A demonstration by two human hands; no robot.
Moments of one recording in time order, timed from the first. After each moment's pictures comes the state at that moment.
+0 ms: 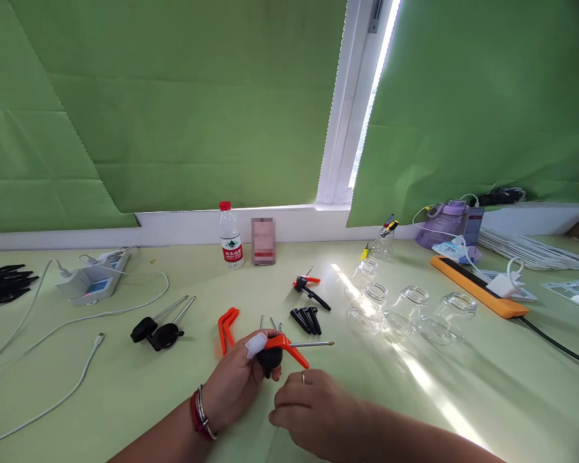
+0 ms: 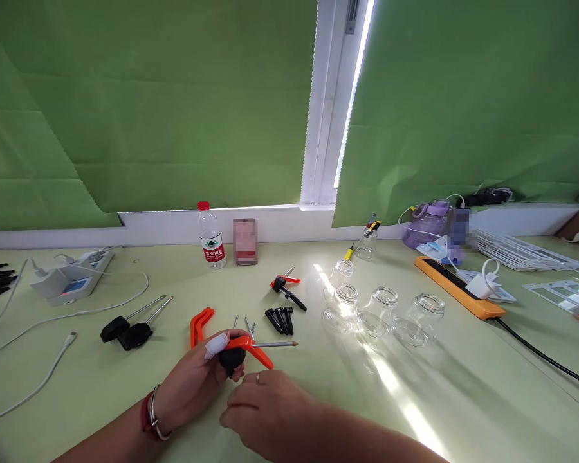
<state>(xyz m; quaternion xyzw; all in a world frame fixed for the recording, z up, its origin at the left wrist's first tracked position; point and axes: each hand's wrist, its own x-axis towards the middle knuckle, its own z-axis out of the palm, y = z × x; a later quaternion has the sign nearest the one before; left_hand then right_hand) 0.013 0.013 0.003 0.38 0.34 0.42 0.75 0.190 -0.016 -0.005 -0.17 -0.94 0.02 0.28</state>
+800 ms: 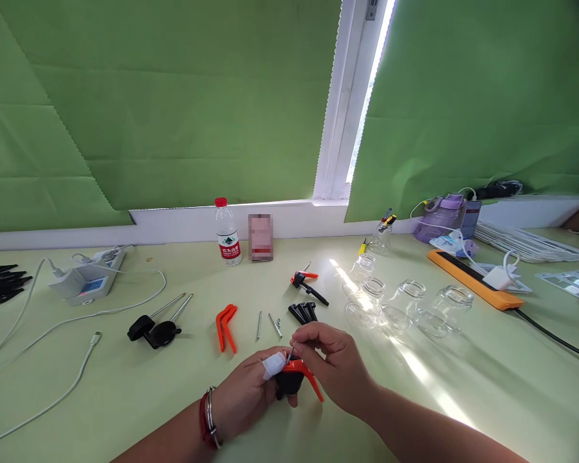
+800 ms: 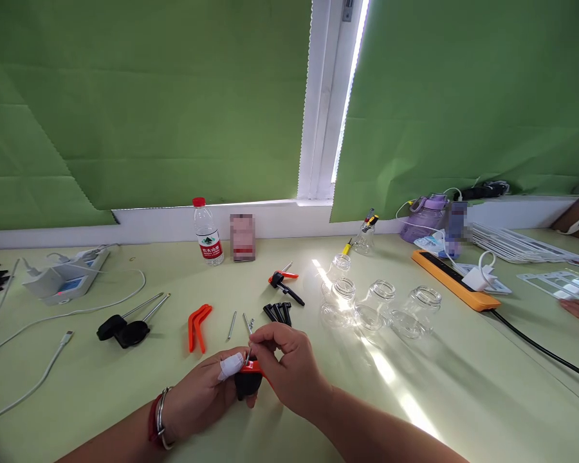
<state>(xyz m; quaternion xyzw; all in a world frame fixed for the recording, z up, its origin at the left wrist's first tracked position) 0.031 0.003 -0.010 0.41 0.24 0.34 0.81 0.194 -0.004 0.010 -0.44 -0.62 0.41 0.50</state>
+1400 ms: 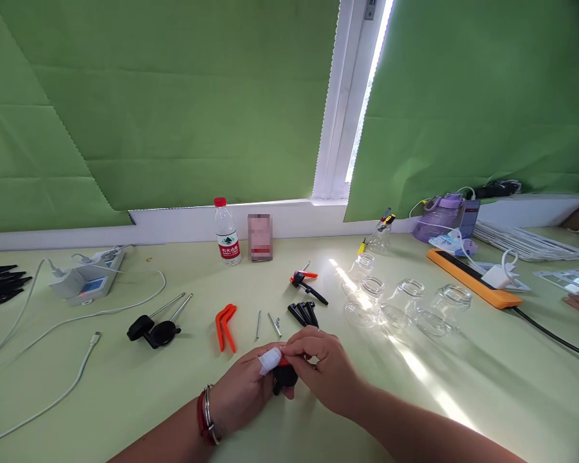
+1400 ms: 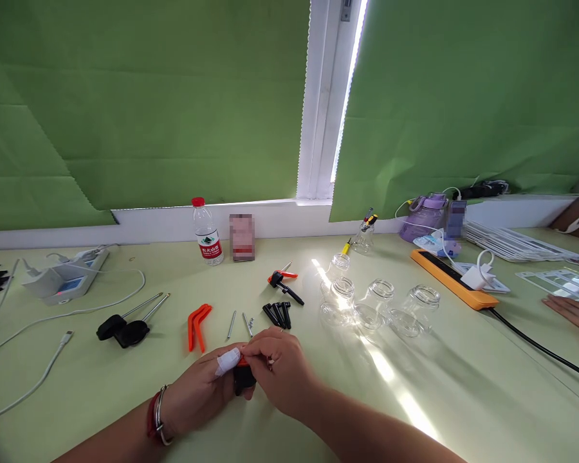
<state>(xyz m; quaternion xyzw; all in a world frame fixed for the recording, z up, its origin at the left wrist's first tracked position) 0.029 0.005 -0.005 0.42 0.23 0.36 0.80 0.191 -0.001 -0.002 -0.41 -0.72 0.34 0.44</state>
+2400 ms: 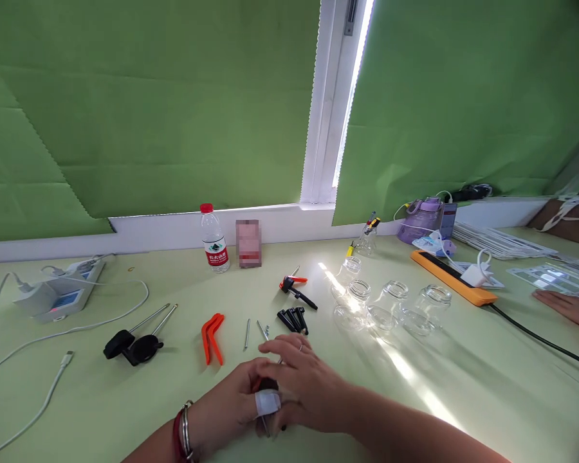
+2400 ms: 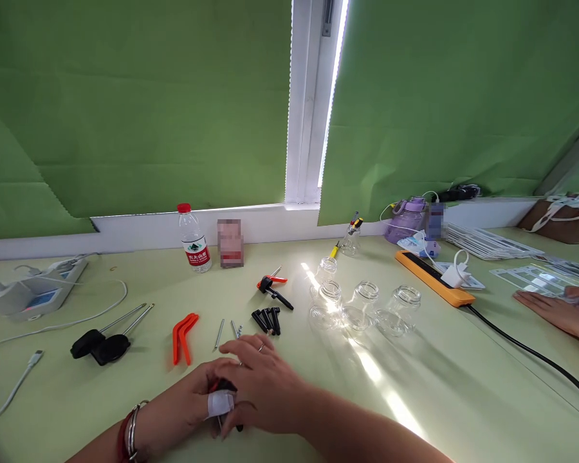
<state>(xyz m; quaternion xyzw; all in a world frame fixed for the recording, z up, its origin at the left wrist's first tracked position) 0.021 0.007 0.001 0.57 0.36 0.20 0.71 0.200 0.003 -0.003 -0.29 -0.89 0.14 0.31</state>
